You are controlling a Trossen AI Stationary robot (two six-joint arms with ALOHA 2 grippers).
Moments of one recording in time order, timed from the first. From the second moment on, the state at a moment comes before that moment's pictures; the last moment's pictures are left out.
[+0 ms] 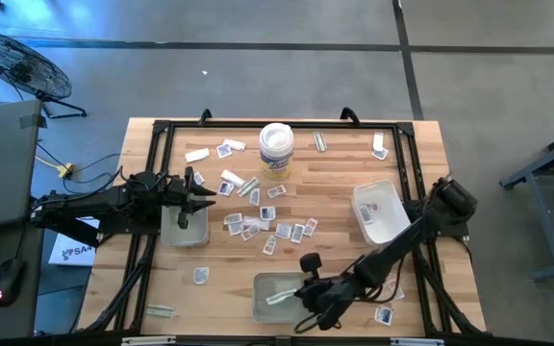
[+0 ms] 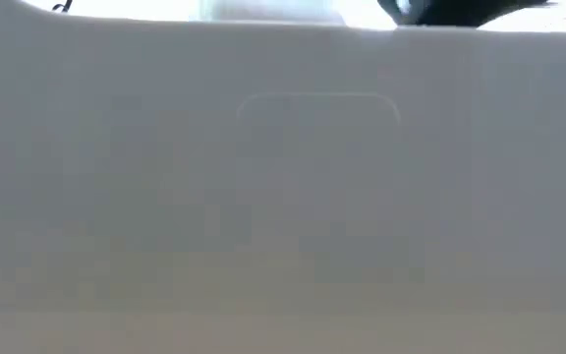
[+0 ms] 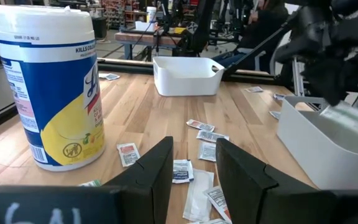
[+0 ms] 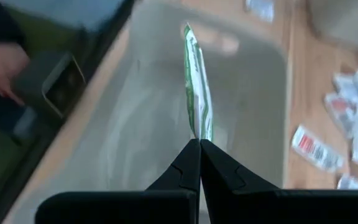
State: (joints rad) left arm 0.14 0.10 0.02 0.01 0.14 -0.06; right arm 0.67 1.87 1.25 -0.22 0.38 0.18
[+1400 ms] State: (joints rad) left arm 0.14 0.10 0.02 0.01 0.14 -0.06; right arm 0.22 1.90 1.38 -0.33 0.33 0.14
